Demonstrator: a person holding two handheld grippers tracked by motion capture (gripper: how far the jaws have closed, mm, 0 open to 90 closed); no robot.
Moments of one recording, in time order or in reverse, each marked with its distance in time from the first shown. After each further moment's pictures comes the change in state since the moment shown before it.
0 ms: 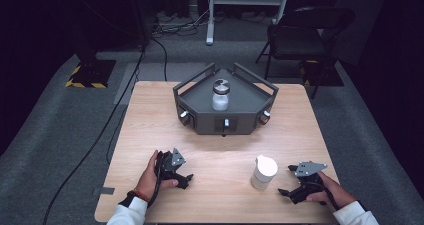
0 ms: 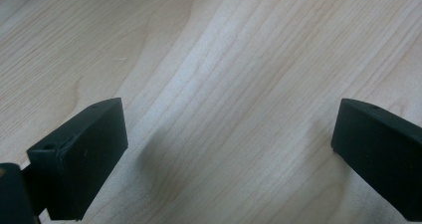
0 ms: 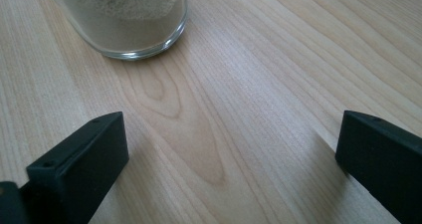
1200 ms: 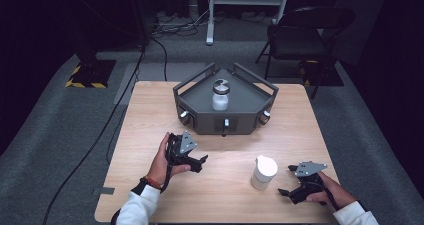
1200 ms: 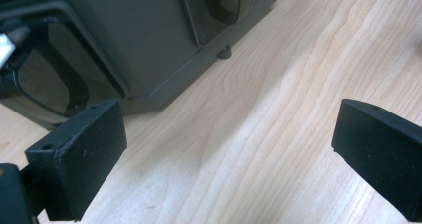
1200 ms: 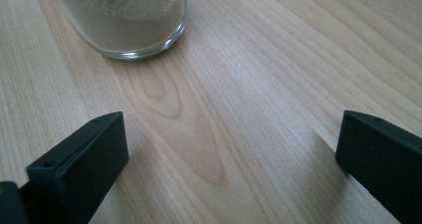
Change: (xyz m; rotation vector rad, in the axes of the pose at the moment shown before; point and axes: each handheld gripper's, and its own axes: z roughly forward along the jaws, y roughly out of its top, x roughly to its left) left arm -0.008 0.032 -0.012 -0.227 0.034 0.052; right arm 0.000 0.000 0.000 0.001 -0.002 0.001
